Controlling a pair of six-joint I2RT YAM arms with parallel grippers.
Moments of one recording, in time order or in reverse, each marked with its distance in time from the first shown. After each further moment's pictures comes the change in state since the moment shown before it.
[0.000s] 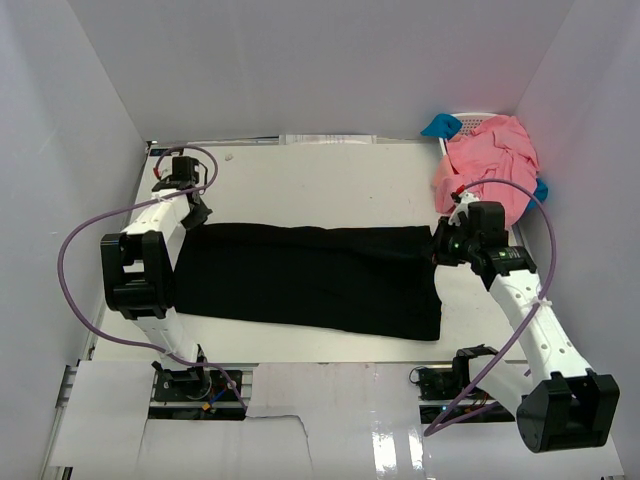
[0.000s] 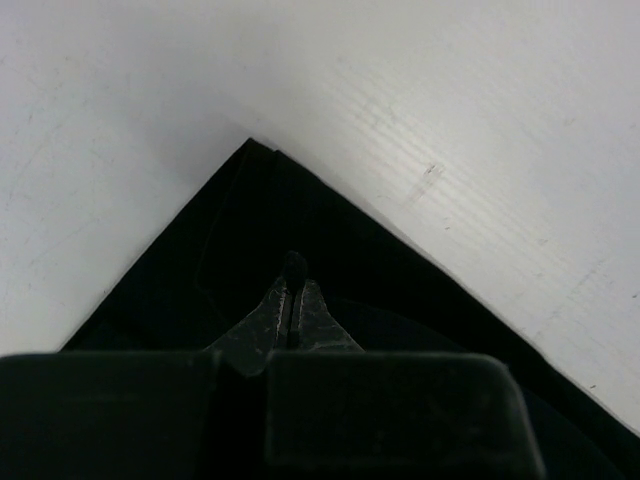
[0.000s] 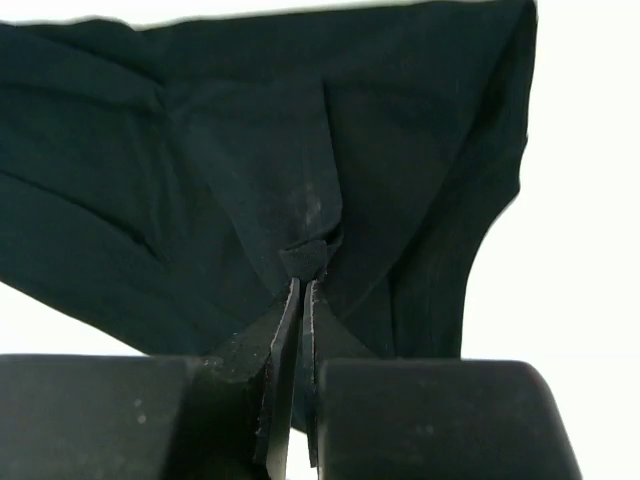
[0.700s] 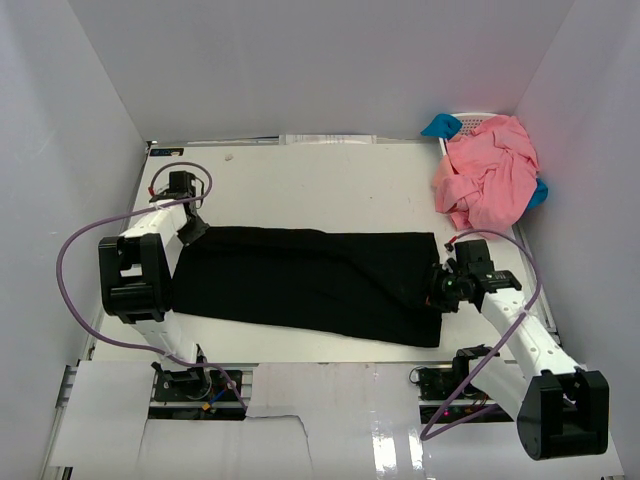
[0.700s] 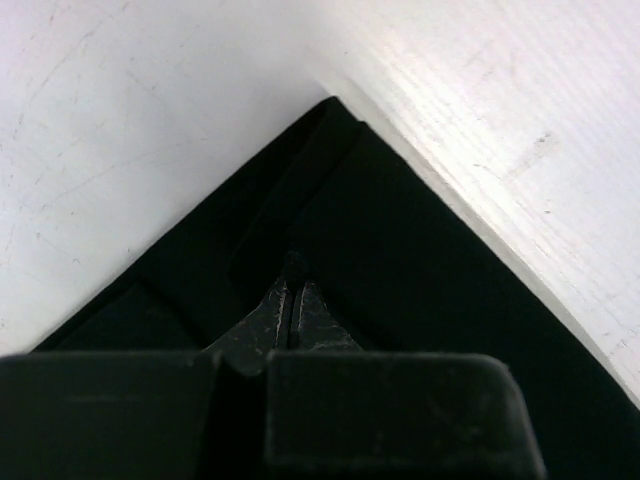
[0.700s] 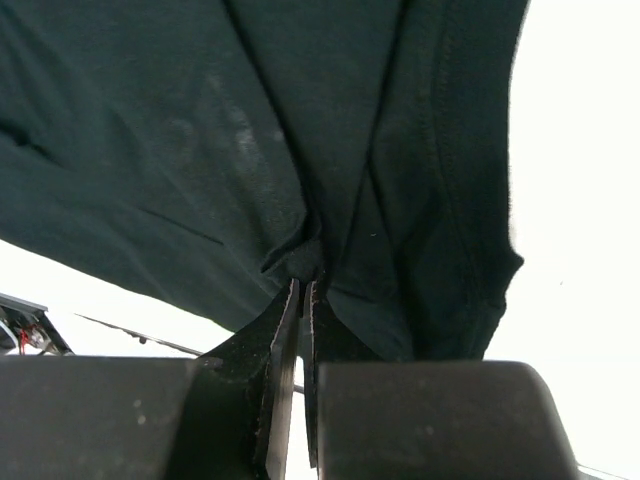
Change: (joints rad) left arm 0.034 -0.027 -0.128 0.000 0.009 -0.064; right arm 0.000 -0.025 -0.266 -0.139 -0.060 0.165
